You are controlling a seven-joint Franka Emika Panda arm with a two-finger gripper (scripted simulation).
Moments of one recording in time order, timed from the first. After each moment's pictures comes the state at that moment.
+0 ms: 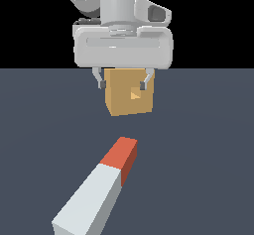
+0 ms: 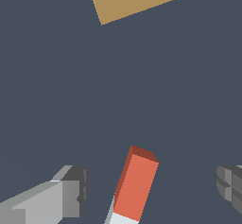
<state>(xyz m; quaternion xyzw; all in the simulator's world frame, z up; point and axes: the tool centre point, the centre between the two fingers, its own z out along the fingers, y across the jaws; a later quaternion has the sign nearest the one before) -0.009 -0.007 0.158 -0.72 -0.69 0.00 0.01</state>
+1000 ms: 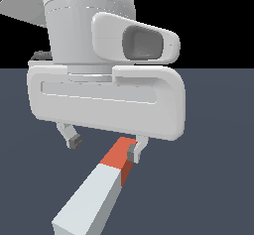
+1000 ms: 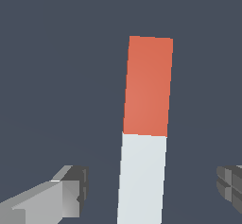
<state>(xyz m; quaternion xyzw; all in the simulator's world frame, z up) -0.036 -0.145 0.088 -0.80 -0.59 0.00 0.00</state>
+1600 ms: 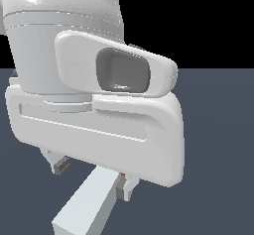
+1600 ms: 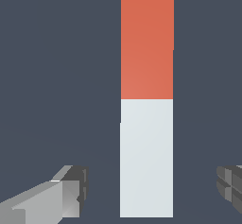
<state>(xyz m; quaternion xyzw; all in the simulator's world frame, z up) -0.046 -0.176 0.069 -0.82 -0.57 0.00 0.00</state>
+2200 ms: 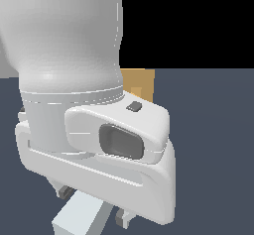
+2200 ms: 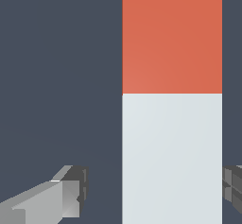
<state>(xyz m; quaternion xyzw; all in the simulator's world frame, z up) -0.048 -0.176 0.024 -0.82 -0.57 0.00 0.00</state>
